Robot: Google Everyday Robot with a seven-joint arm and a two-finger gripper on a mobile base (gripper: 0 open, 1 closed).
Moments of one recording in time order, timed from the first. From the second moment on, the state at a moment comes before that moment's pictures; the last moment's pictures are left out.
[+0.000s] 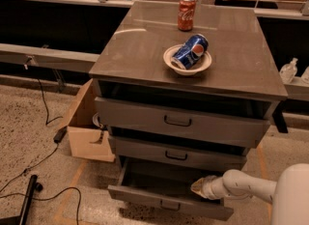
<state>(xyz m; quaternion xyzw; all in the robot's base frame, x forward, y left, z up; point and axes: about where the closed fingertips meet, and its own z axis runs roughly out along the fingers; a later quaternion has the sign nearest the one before) 0.533 -0.202 0.238 -0.54 0.78 0.12 0.28</state>
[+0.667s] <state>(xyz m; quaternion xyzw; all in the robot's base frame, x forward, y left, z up) 0.522 -0.195 0.197 -0.53 0.79 0.13 0.26</state>
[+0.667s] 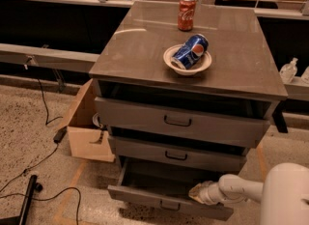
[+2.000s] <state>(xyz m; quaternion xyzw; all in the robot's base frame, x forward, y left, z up) 0.465 -0.183 0.188 -0.53 0.80 0.18 0.21</state>
